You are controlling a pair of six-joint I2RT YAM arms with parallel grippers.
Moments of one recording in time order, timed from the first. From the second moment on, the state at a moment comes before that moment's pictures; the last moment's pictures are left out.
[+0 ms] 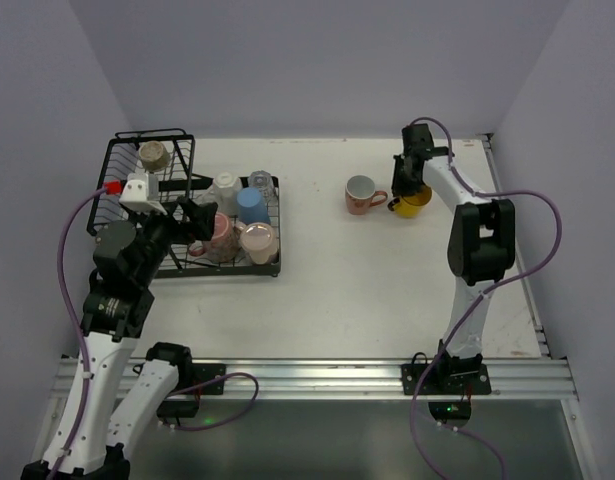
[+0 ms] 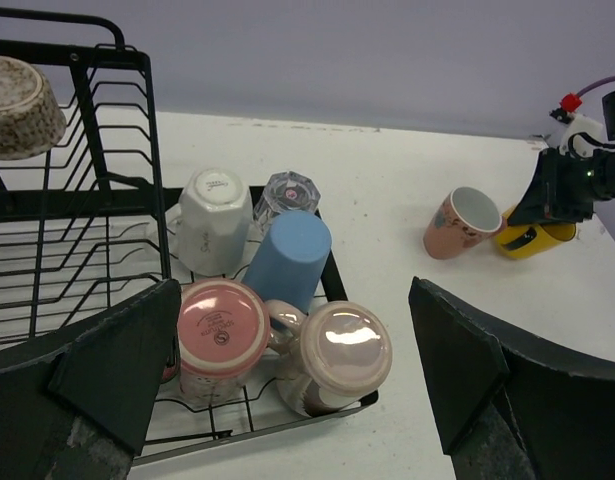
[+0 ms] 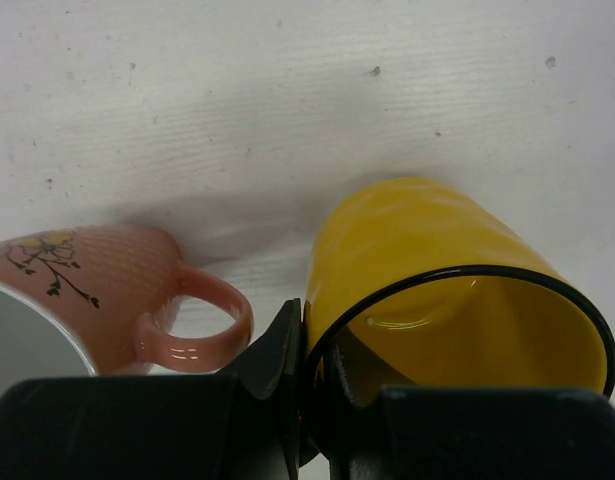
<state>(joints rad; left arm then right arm) -0.17 0.63 0.87 -0.33 0.08 -0.28 0.14 2.04 1.67 -0.66 0.07 0.28</state>
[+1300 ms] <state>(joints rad) 0.09 1.44 1.41 -0.44 -0.22 -0.37 0.20 1.24 1.17 -0.40 -0.07 0.37</state>
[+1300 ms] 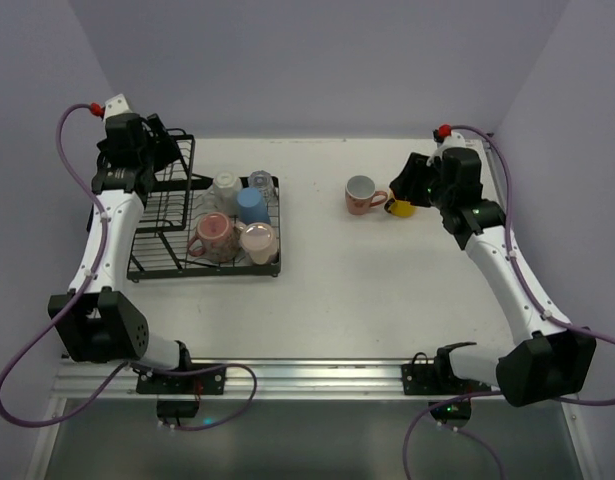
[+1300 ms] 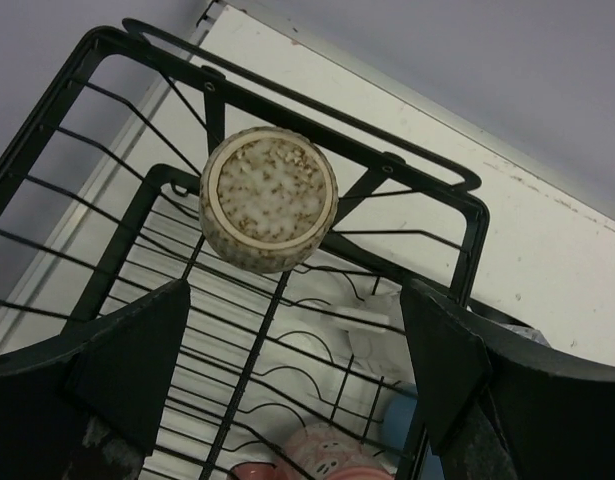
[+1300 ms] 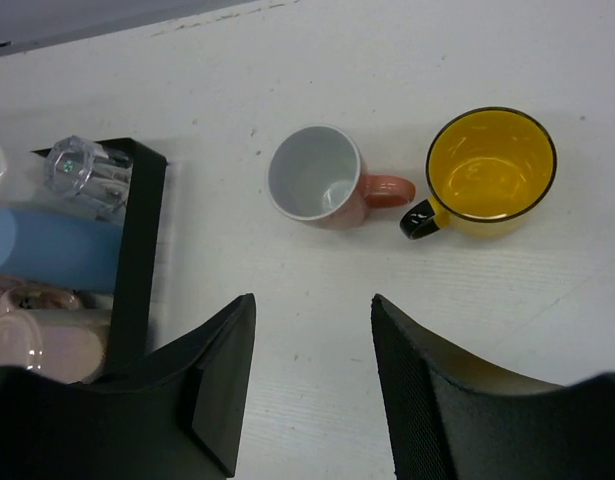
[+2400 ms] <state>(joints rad) 0.12 1.69 1.55 -0.42 -0.25 -0.32 0.28 1.23 1.15 -0.34 -0.13 0.37</state>
